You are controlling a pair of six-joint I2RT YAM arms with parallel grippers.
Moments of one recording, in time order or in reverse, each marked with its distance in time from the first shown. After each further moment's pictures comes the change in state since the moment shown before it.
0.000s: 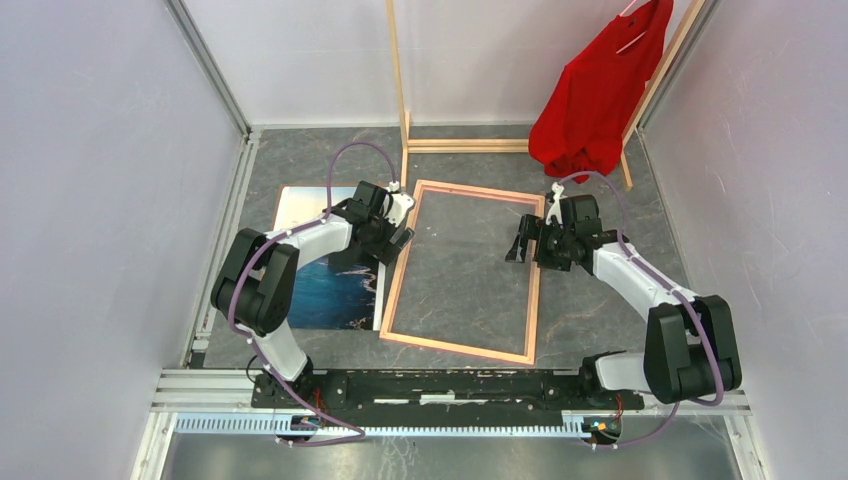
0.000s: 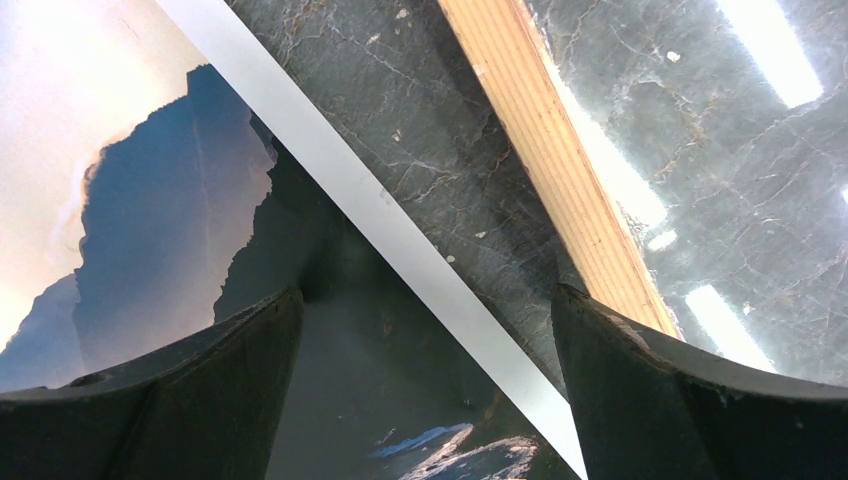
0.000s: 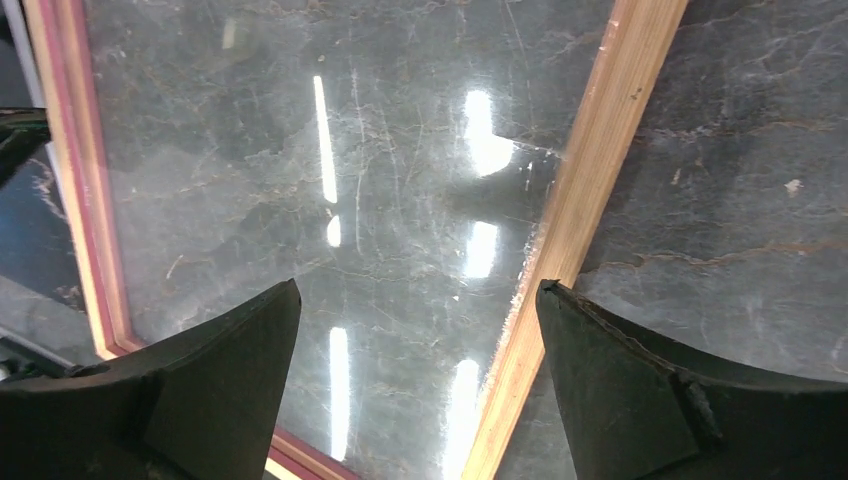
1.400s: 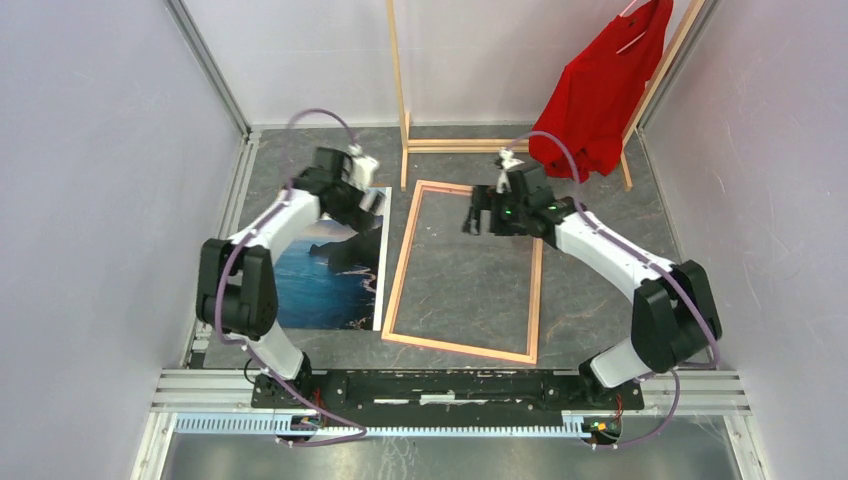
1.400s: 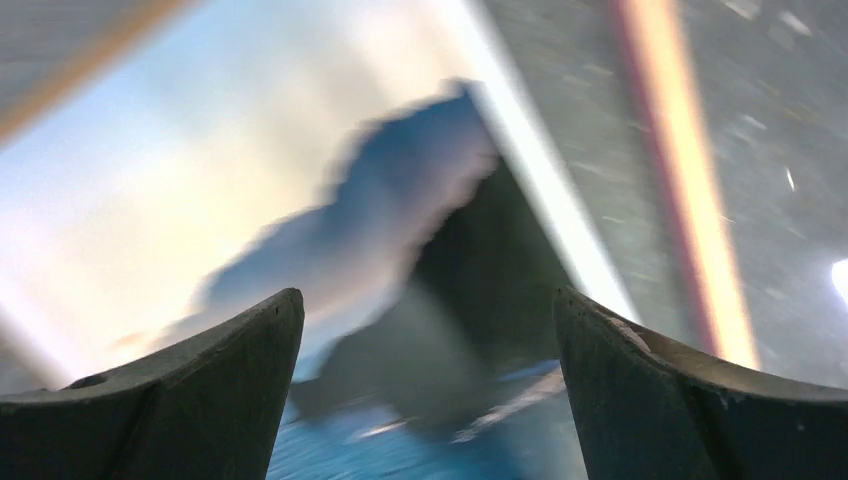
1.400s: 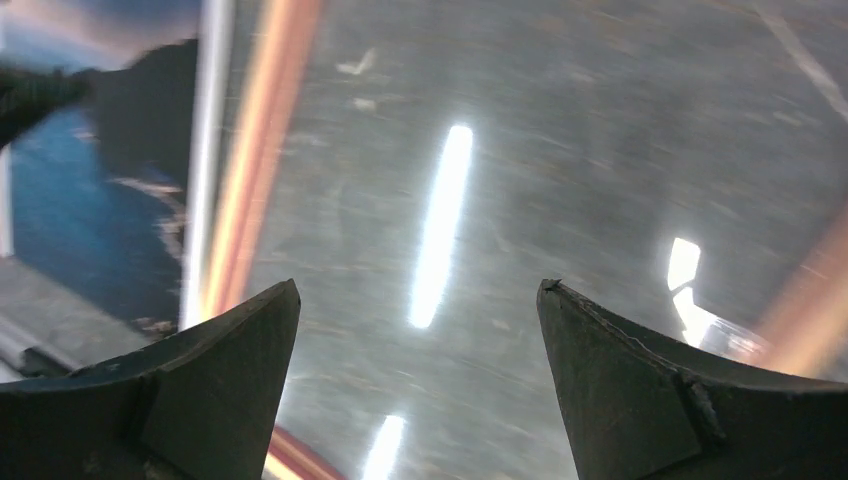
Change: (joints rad) left arm 0.147 -0.048 0.161 -0.204 0.087 0.012; right arm 0.228 0.155 0.298 -0.026 0.159 0.032
